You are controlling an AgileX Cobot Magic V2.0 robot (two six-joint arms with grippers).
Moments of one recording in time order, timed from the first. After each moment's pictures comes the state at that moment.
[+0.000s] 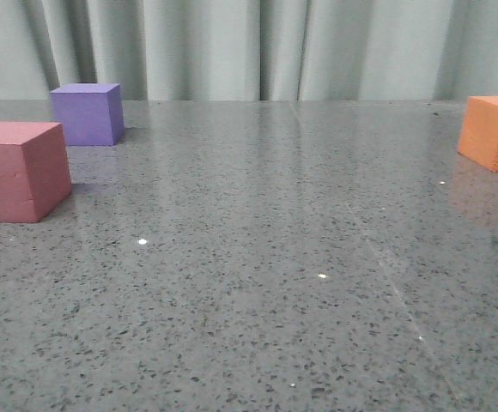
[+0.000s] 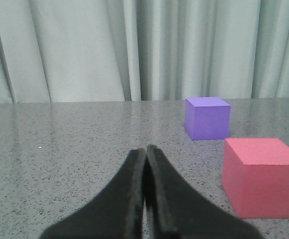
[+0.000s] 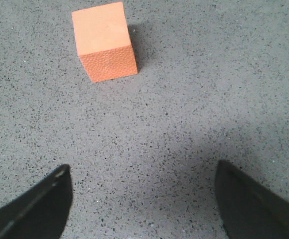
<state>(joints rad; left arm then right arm) -0.04 0.00 -0.01 0.23 0.00 -0.24 -0.01 0.80 -0.87 -0.06 0.89 0.24</state>
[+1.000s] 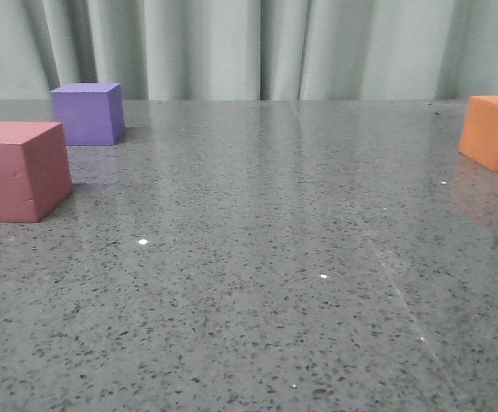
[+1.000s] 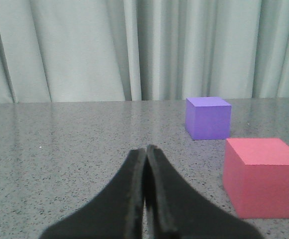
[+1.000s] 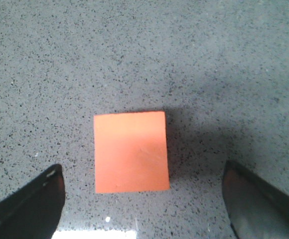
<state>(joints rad) -0.04 0.00 -0.01 0.23 0.00 -0.24 -0.01 1.47 -1.37 0.02 0.87 0.05</state>
